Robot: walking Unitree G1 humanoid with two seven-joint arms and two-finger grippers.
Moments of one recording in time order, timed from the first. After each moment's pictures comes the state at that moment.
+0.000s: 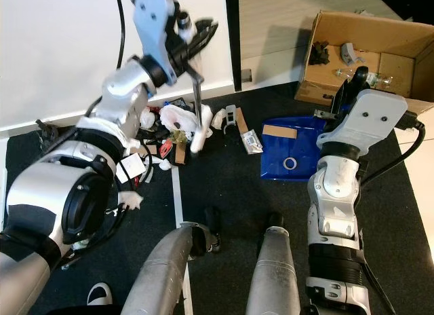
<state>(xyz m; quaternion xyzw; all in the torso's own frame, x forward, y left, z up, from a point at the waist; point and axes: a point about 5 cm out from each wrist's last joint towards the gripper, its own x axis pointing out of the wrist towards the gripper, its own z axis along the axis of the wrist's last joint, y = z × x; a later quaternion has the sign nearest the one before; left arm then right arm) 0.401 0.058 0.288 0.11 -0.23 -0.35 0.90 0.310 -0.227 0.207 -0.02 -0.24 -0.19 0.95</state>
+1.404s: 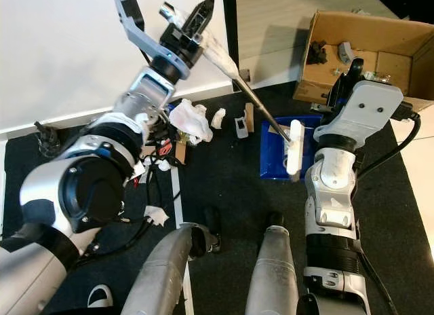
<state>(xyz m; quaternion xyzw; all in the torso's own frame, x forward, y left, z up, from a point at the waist) 0.407 0.063 0.308 -0.40 -0.17 -0.42 0.79 0.323 -0.223 0.215 -0.01 -0.24 -0.18 0.95</state>
